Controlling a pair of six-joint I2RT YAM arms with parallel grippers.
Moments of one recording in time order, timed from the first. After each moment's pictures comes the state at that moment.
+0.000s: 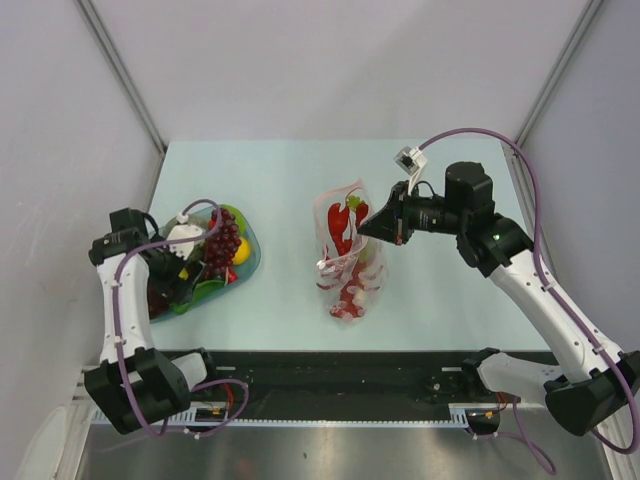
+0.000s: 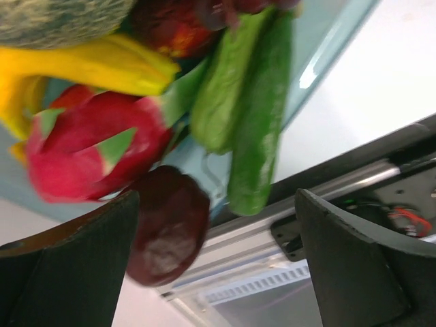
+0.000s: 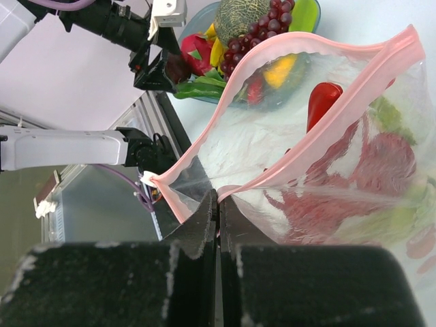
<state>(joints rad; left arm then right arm) 0.37 1.13 1.04 -1.23 0.23 0.88 0.50 1.13 1.22 -0.39 -0.71 0.35</state>
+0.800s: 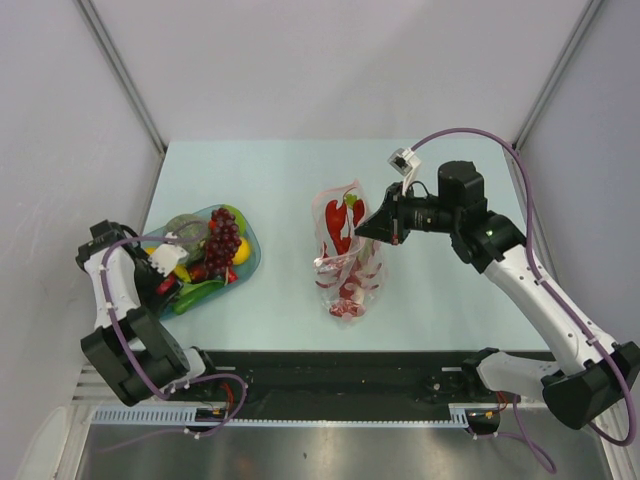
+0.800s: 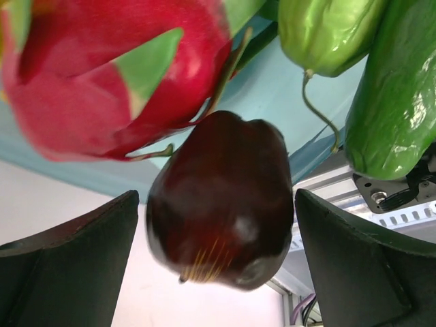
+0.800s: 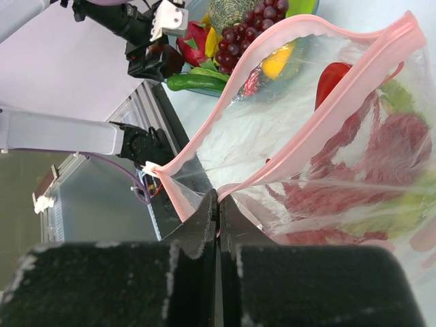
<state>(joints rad) 0.59 1.27 1.00 -1.14 0.03 1.23 0.51 1.16 1.22 -0.40 -0.71 0.33</state>
